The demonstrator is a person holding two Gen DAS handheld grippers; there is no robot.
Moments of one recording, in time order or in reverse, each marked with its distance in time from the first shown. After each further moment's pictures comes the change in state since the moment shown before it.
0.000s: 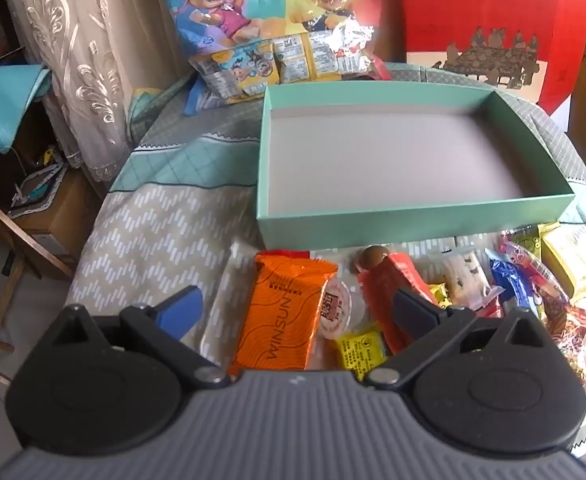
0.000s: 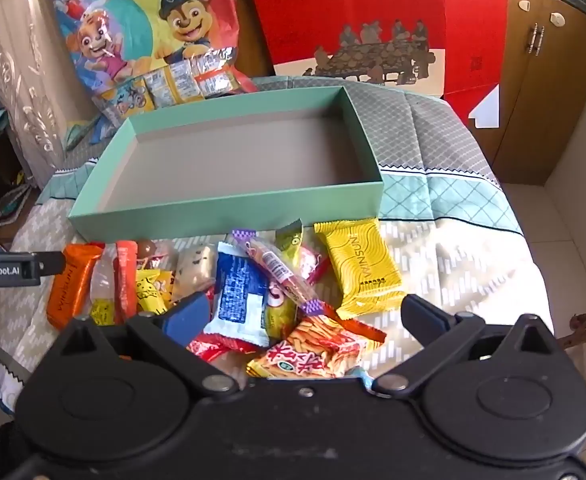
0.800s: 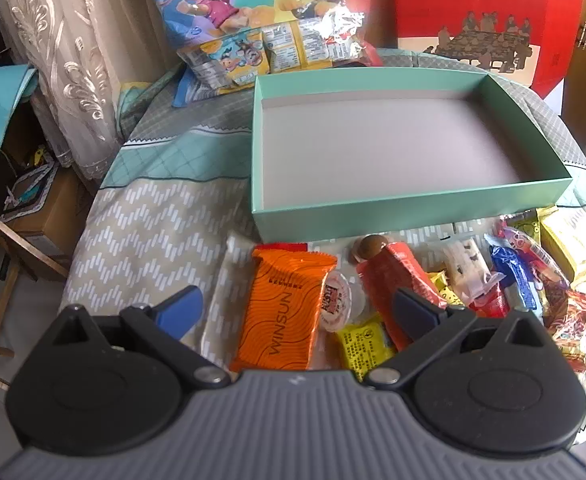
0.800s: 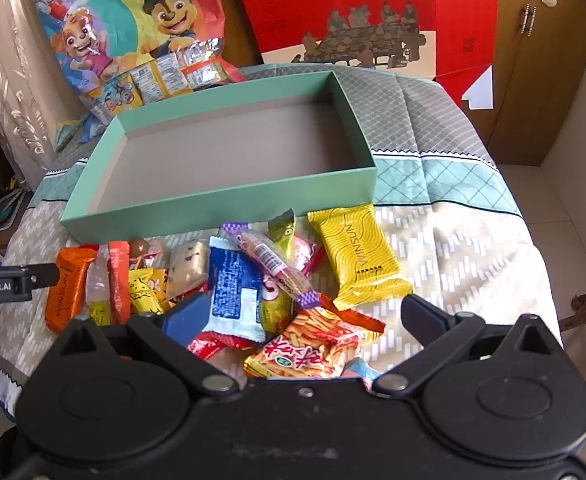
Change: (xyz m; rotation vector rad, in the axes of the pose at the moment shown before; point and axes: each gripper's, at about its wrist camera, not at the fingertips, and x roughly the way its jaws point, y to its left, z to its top) left arm 0.009 0.002 -0.001 0.022 0.040 -0.020; right arm 0.007 -0.001 0.003 0.040 0.030 -0.015
